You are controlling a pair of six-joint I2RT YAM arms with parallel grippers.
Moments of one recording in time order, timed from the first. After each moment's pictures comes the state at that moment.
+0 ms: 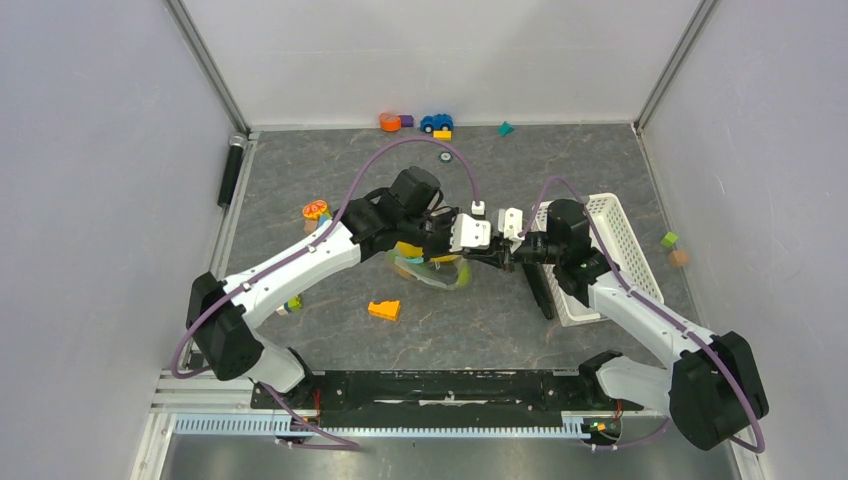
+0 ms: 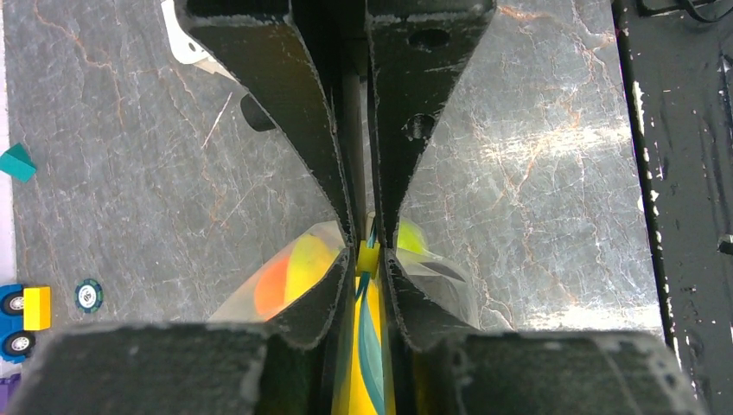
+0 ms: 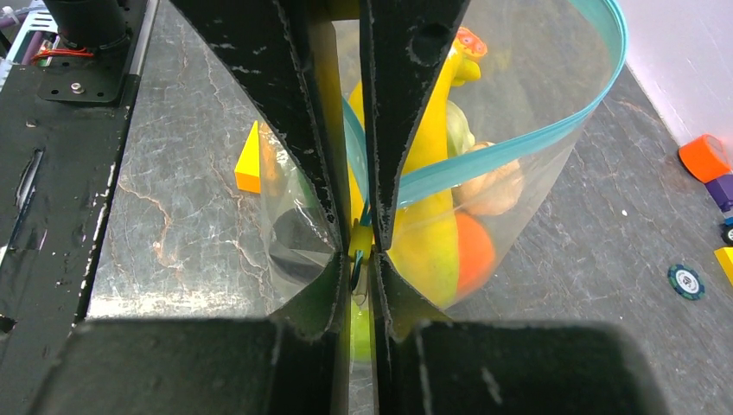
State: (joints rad) left arm -0.84 1.49 1.35 -0.58 0.50 0.75; right arm 0.45 1.13 0.64 0.22 -0.96 -0.44
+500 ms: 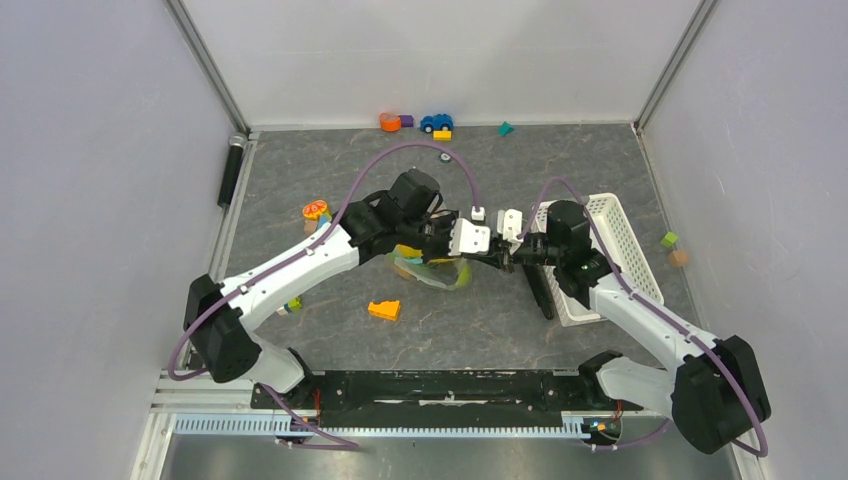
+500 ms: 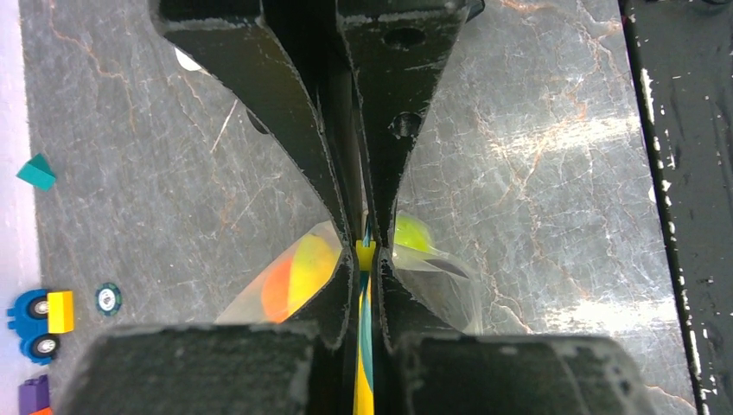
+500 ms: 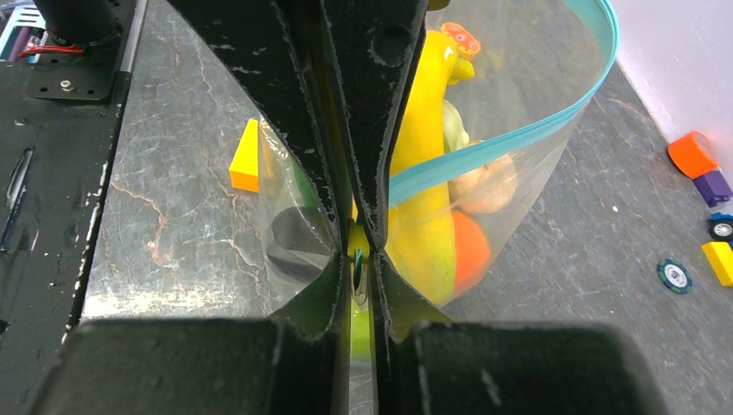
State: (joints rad) left arm -0.85 1.48 1.33 -0.58 0.49 0.79; right arm 0.45 1.12 0.64 0.20 -0.93 -0.45
